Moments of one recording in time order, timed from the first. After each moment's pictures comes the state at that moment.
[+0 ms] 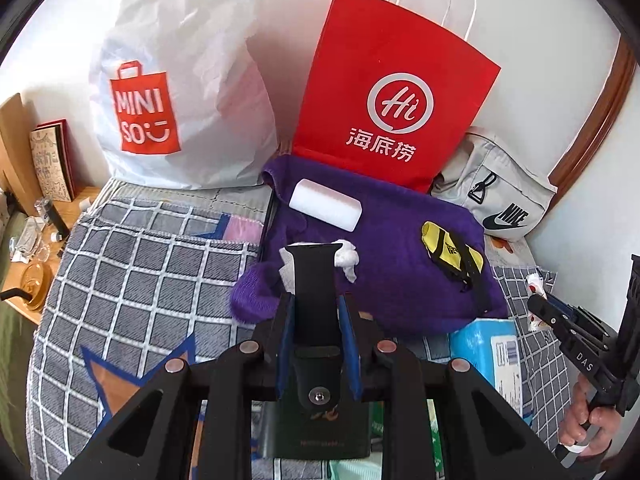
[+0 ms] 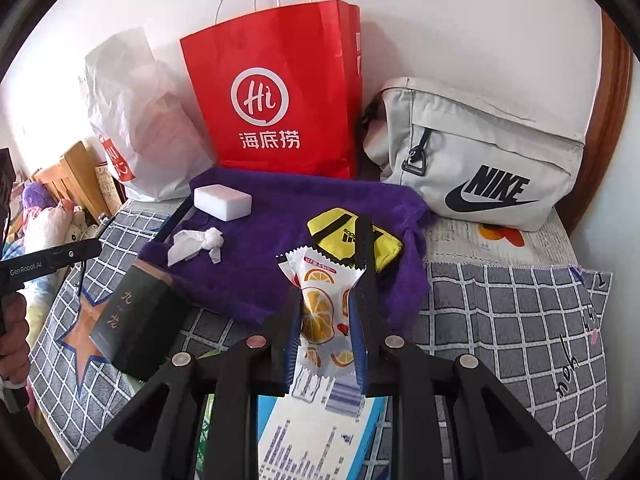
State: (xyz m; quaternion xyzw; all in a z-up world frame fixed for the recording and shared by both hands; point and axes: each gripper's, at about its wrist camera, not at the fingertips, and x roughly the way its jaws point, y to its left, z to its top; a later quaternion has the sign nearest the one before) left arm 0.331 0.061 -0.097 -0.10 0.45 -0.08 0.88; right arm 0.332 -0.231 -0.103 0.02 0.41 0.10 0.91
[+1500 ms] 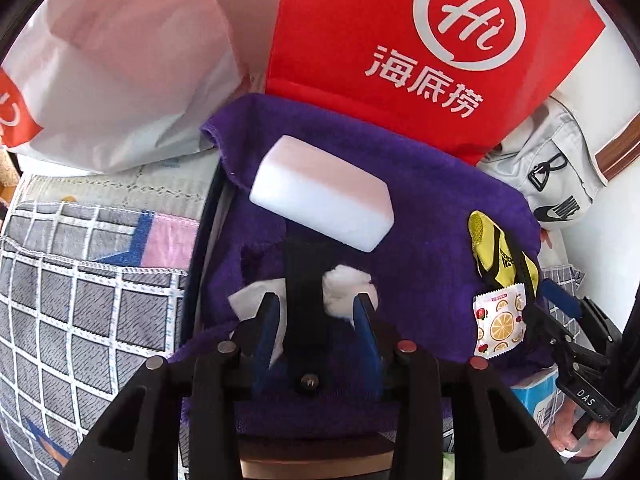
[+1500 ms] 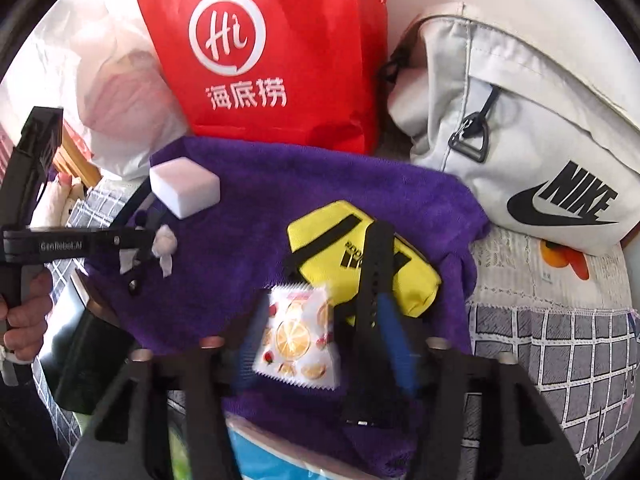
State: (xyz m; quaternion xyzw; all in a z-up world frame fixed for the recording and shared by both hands) left arm 0.449 0.024 -0.175 -0.10 0.56 -0.08 0.82; right arm 0.438 -0.225 -0.166 0.01 0.47 0.15 0.87
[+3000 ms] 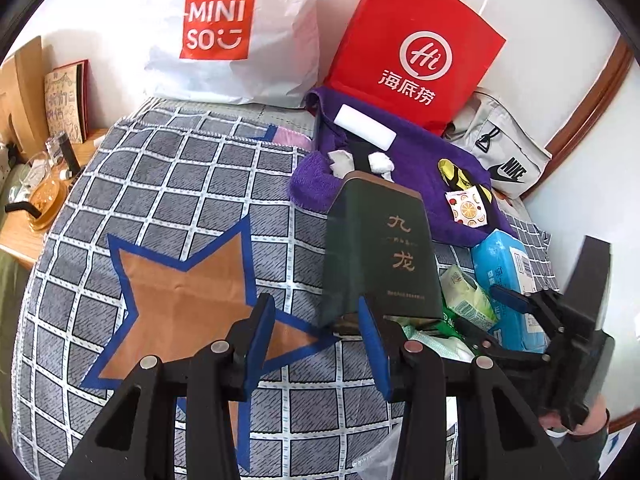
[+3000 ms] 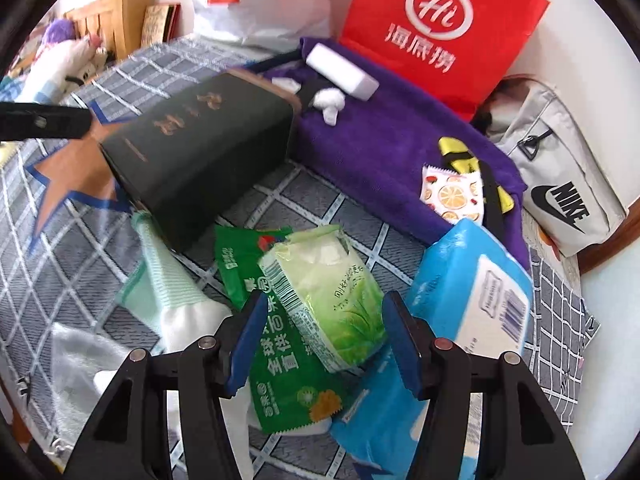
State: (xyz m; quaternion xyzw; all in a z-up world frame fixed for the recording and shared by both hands) left arm 0.248 0.122 -0.148 -0.12 0.49 -0.10 0.86; right arm 0.270 -0.093 -0.182 -0.20 0.50 0.13 0.83
